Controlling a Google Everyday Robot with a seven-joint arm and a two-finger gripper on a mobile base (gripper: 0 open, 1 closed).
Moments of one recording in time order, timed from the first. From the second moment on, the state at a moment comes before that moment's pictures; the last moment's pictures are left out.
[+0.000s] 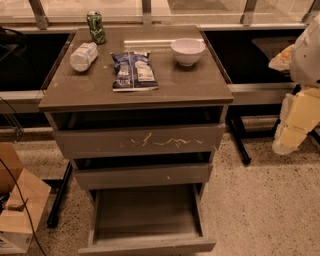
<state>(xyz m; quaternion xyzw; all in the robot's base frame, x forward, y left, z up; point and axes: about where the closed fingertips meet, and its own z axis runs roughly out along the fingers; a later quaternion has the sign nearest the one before) 0.438 -0.217 0.977 -0.60 0.78 -0.03 0.16</state>
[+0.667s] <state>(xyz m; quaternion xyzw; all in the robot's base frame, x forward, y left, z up) 0.444 -0.204 0.979 -0.59 0.78 -0.02 0.19</state>
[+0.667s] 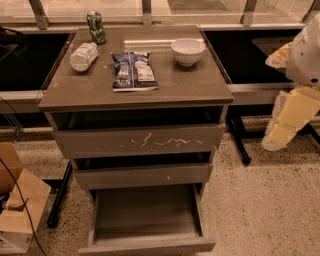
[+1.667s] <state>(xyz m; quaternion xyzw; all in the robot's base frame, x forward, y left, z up) 0.501 -0.088 0.977 -0.59 0.74 0.09 0.32</state>
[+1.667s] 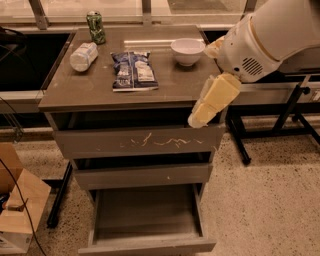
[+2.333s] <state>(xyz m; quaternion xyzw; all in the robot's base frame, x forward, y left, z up) 0.517 -0.071 0.970 -0.58 0.74 0.10 0.33</state>
